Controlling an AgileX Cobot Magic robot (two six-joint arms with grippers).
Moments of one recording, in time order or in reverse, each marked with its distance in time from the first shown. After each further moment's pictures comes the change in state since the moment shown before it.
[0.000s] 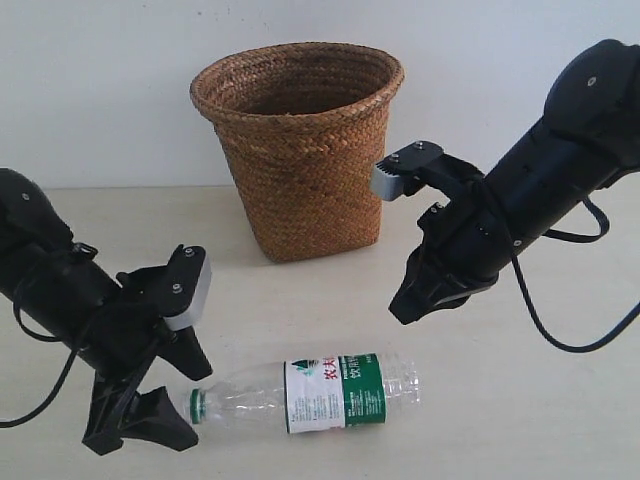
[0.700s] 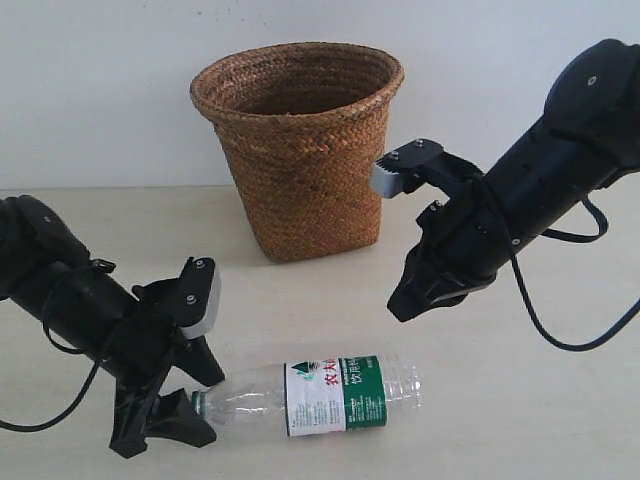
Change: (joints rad) left arm 0.000 0.088 -0.002 -0.121 -0.078 0.111; right arm 0.000 0.000 0.000 0.013 -0.008 0.000
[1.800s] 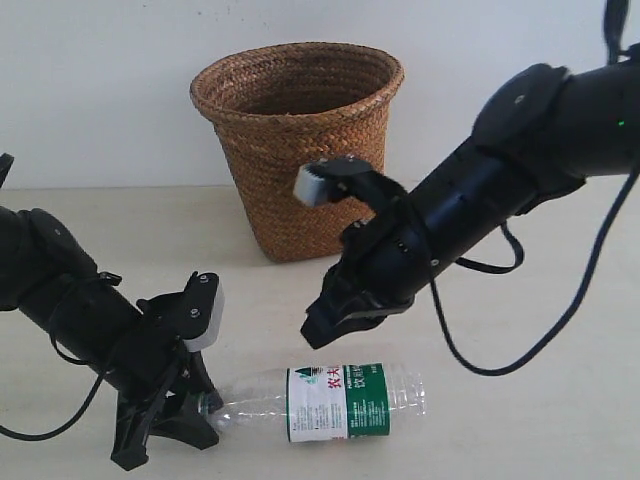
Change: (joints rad) left arm 0.000 0.046 -0.001 0.002 0.005 0.006; right arm 0.143 0.070 -0.036 0.210 0.014 -0.015
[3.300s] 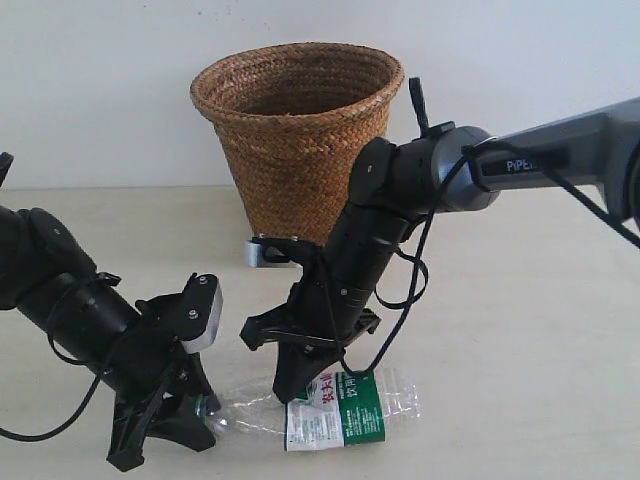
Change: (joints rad) left arm 0.000 0.000 0.000 0.013 0.008 -0.009; right arm 0.083 0.468 -0.398 -0.223 0.224 0.512
